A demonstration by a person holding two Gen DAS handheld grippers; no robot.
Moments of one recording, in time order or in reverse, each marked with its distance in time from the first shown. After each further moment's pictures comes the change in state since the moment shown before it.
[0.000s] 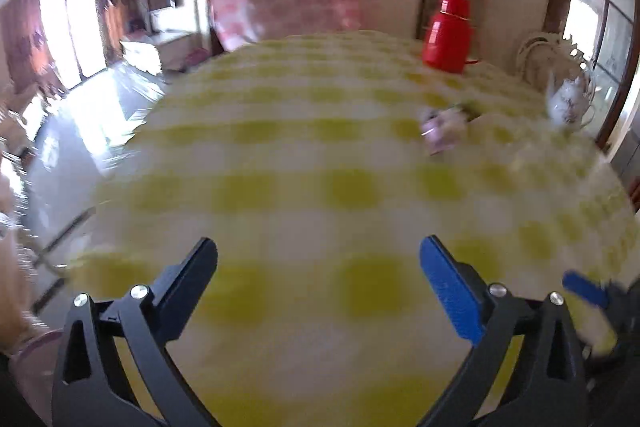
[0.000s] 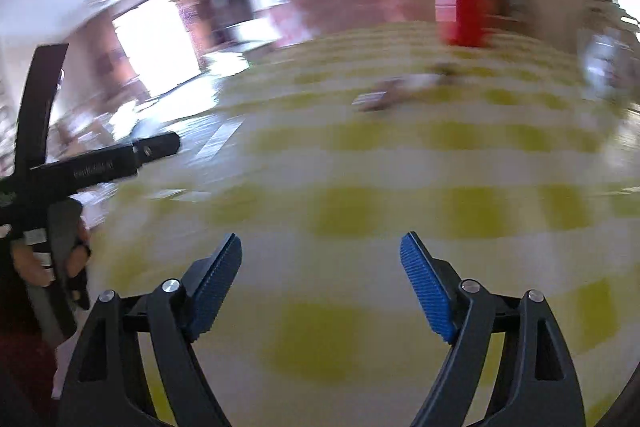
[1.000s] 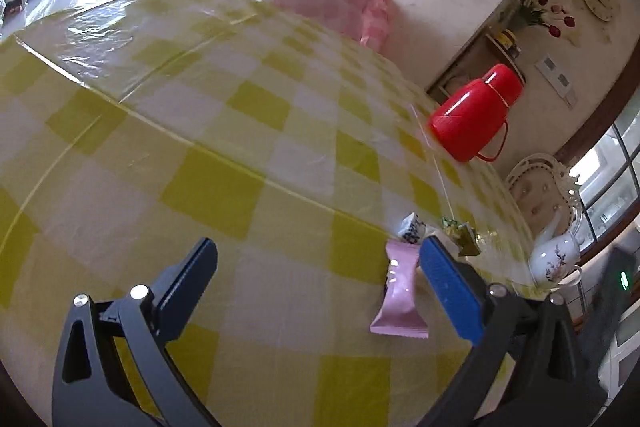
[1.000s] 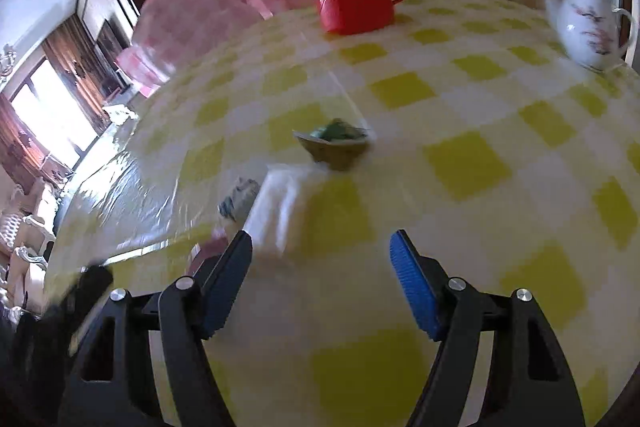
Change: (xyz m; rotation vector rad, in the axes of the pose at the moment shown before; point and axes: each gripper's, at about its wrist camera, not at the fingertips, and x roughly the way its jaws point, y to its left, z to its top) left arm 0.181 -0.023 0.081 -0.471 -0.035 -0.182; right arm 0.202 -0.112 0.167 0.326 0.060 -0.224
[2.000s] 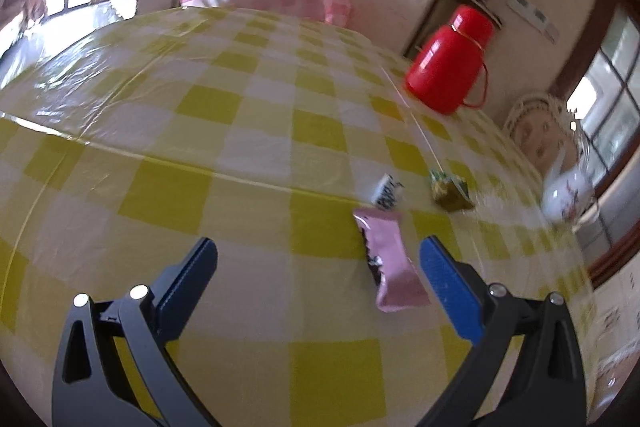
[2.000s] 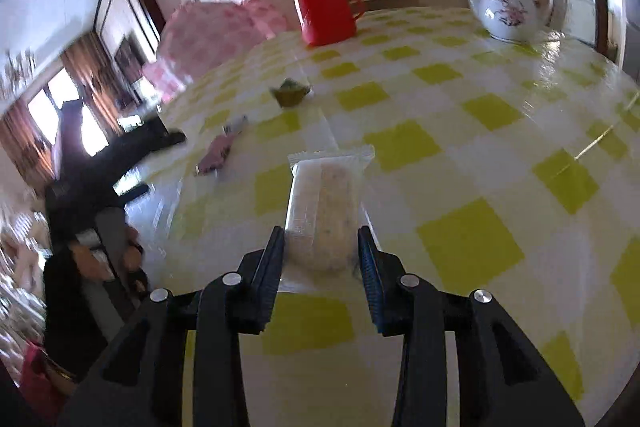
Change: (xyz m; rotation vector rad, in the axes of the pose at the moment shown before) left arm 0.008 -0.045 -0.017 0.247 0.056 0.026; right arm -0.141 -0.083 -0.128 0.006 -0.126 0.061
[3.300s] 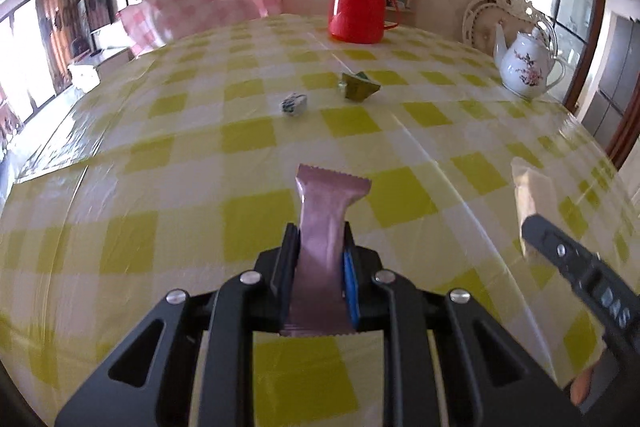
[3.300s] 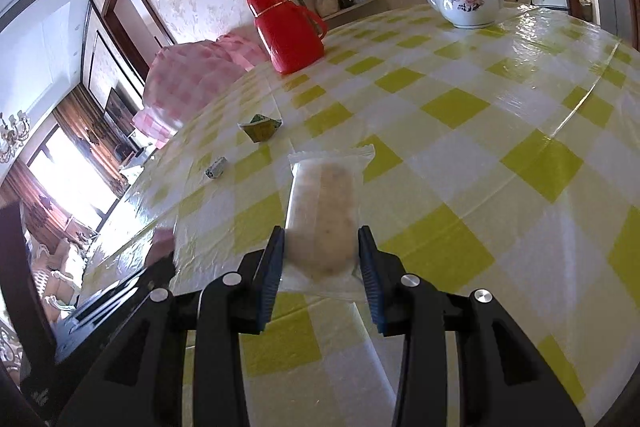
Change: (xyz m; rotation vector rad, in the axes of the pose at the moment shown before) left arm -0.080 -0.074 -0.097 0.355 0.034 0.059; right arm -0.009 -0.038 0.004 0.167 -0.064 0.015
